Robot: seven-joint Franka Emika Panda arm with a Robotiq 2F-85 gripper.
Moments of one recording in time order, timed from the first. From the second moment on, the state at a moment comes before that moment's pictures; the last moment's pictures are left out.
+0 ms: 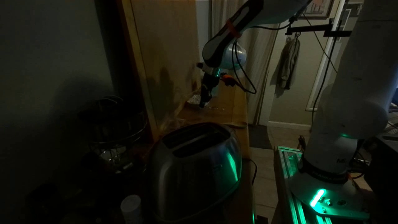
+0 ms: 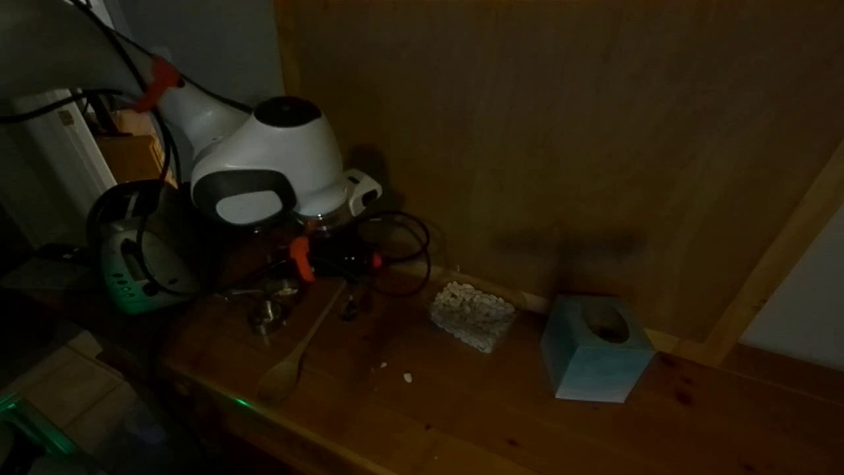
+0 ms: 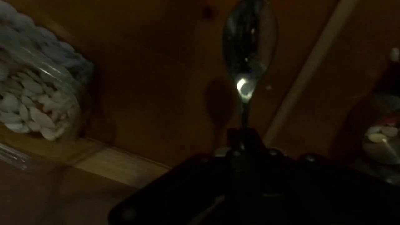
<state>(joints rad) -0.24 -0.04 -0.27 -2.45 0.30 2.63 -1.23</state>
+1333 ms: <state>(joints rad) -0.29 0.16 -0.31 -2.33 -0.02 2.53 -0.94</state>
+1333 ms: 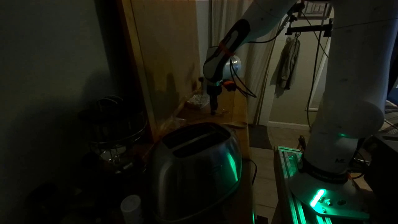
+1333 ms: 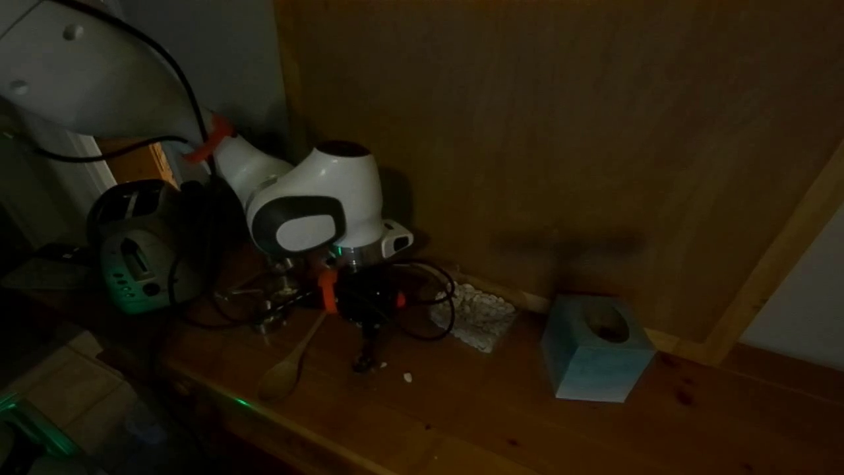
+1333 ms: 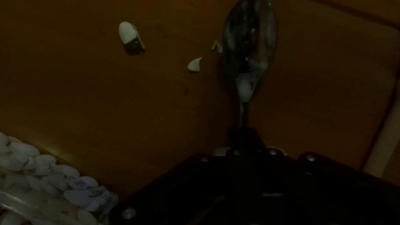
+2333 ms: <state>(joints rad) -0.29 0.12 -0.29 -2.31 -0.08 2.52 -0.91</state>
